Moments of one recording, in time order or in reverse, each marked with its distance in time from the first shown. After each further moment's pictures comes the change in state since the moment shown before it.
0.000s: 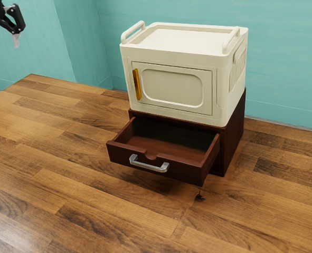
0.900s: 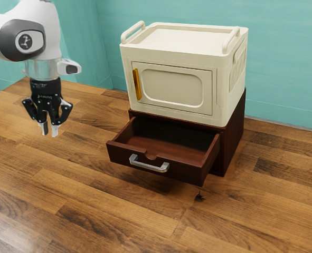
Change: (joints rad) arm 0.056 -0.111 -0.227 -0.686 -0.110 0.285 0.015
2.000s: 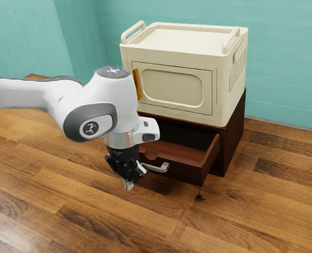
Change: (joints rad) arm -0.307 0.073 -0.120 -0.255 -0.031 0.520 -0.049
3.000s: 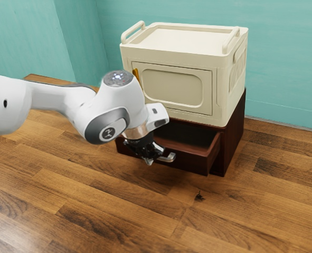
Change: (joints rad) arm 0.065 0.213 0.043 0.089 0.061 0.385 -0.078
